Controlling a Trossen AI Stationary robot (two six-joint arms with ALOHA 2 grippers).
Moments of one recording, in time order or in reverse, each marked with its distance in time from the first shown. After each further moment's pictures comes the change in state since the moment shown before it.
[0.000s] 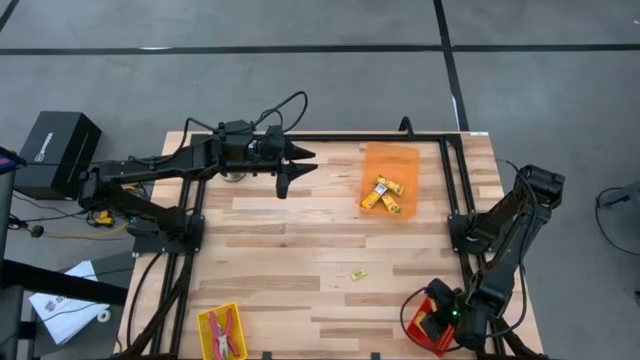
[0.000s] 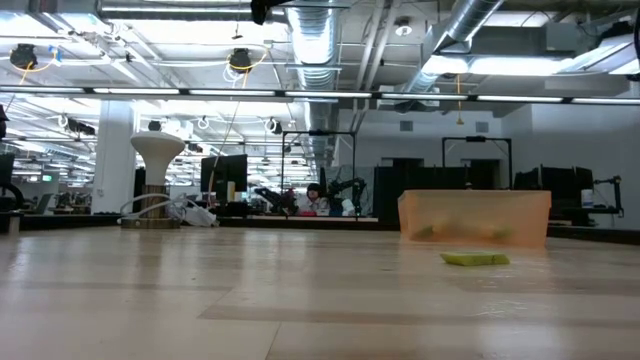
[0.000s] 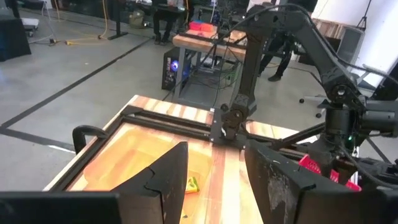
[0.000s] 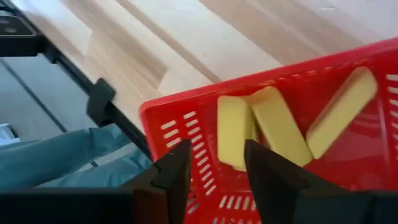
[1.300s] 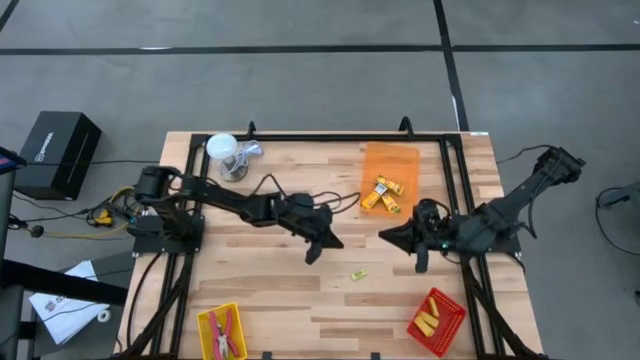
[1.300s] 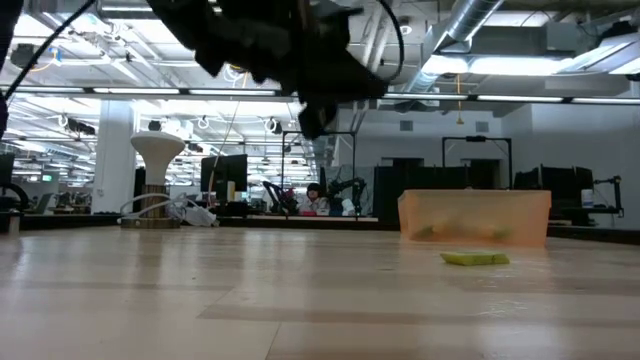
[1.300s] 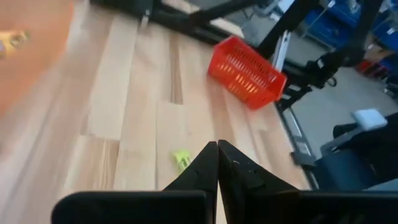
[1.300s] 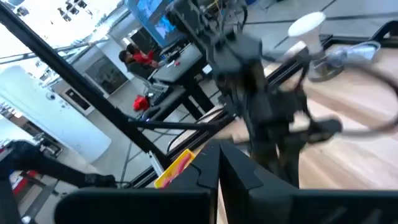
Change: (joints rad) left arm -0.248 0.495 -0.204 0.452 0.223 -0.232; right arm -0.487 -0.467 0.001 0.524 0.472 -1.271
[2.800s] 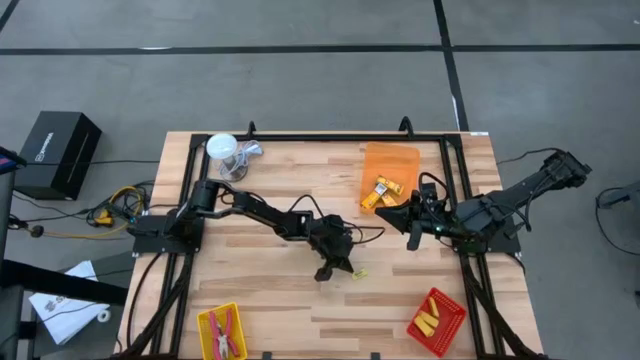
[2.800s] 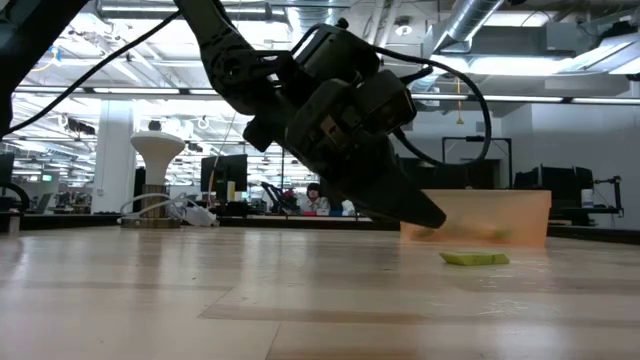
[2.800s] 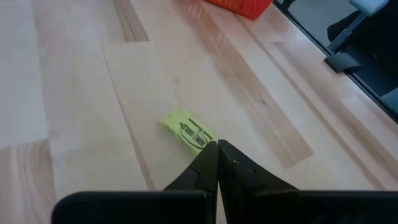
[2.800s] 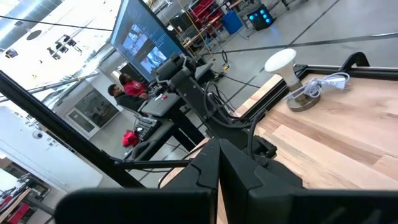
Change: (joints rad) left arm -0.023 0.417 0.227 0.000 0.178 0.393; right arm -0.144 -0.019 0.000 0.068 -0.008 -0.020
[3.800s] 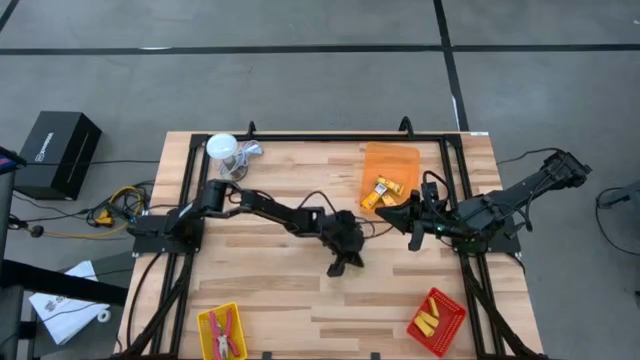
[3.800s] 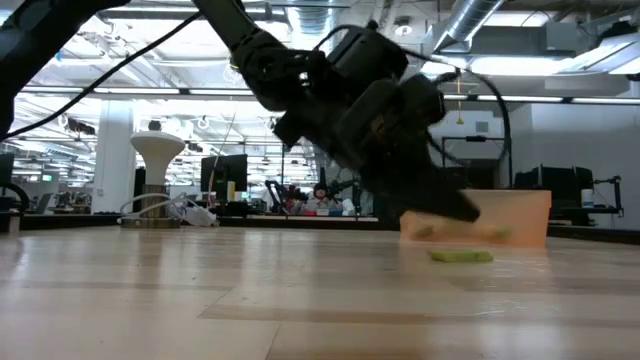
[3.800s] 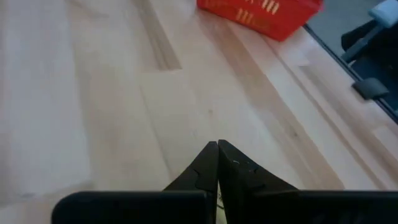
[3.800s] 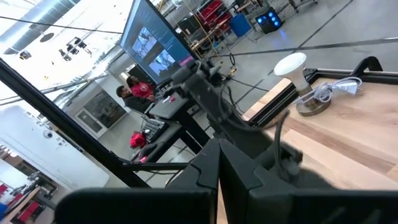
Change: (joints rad) left arm 0.016 0.070 0.169 -0.112 -0.010 -0.016; right arm 0.002 0.000 0.000 0.042 -0.019 -0.029
